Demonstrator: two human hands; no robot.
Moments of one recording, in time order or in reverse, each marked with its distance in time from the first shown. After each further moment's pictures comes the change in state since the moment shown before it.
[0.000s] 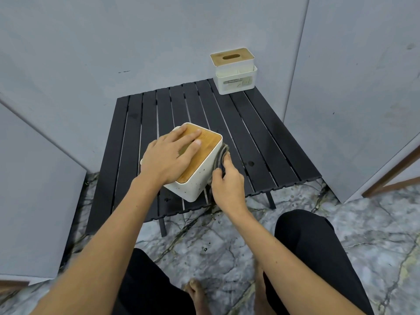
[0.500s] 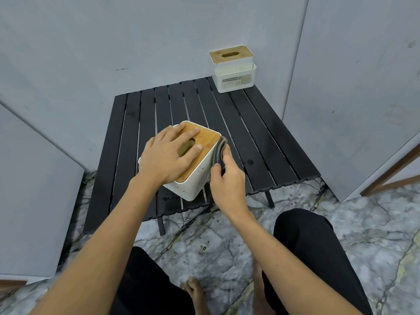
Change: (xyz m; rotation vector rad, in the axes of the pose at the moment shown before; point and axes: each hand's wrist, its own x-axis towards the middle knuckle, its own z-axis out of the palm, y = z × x) left_hand -0.001 -0.001 0.002 0.059 0.015 0.027; right_hand -0.006 -0.010 -0.005 0.017 0.054 -0.106
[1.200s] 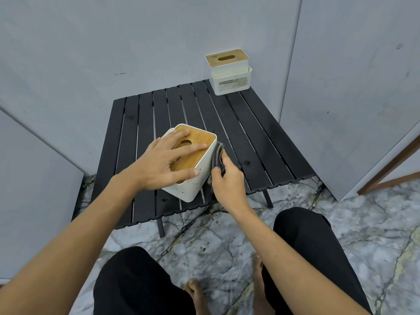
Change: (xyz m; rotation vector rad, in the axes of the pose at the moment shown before) left_hand -0.008 -0.016 -0.026 -0.056 -0.269 0.326; right_hand 0.009 0.011 -0.010 0.027 -0.045 0.013
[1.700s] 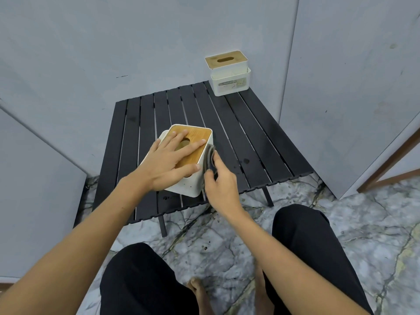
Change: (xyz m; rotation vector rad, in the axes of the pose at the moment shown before) left_hand -0.003 0.014 0.007 0.065 -0.043 -0.157; right_hand -0.016 -0.002 0.014 0.054 -0.029 -0.062
